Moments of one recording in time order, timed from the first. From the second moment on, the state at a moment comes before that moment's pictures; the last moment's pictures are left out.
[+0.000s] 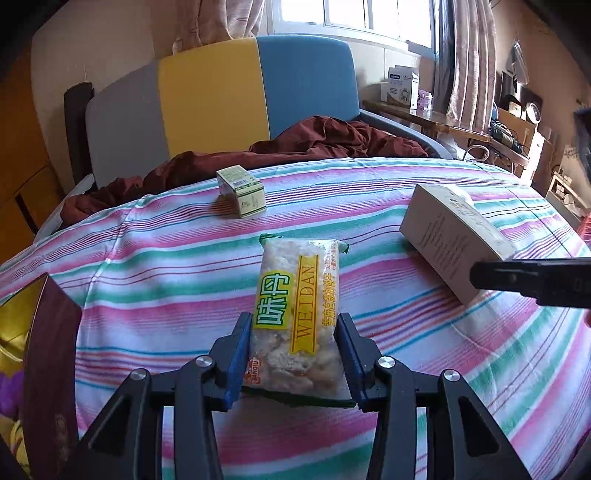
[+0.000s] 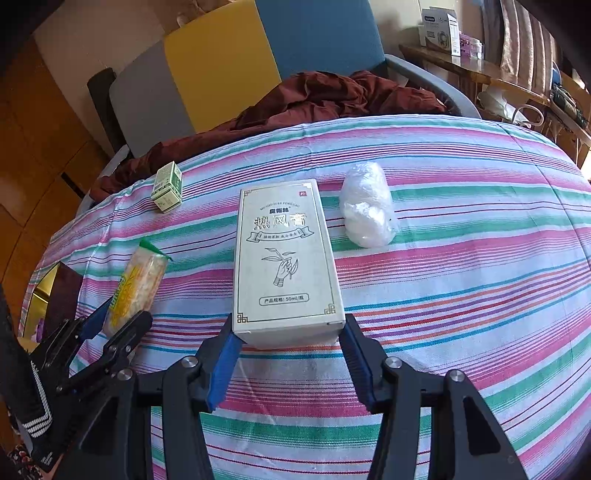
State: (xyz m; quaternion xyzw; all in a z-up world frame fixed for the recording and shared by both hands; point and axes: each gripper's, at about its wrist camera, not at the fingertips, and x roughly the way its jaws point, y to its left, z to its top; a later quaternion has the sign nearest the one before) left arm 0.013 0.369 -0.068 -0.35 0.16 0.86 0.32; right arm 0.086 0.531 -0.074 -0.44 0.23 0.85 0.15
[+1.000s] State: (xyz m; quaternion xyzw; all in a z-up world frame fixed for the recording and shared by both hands) left arm -0.025 0.130 0.020 -0.37 0.00 0.91 0.18; right arm 0.082 0.446 -0.070 -0.43 0.12 0.89 0.11
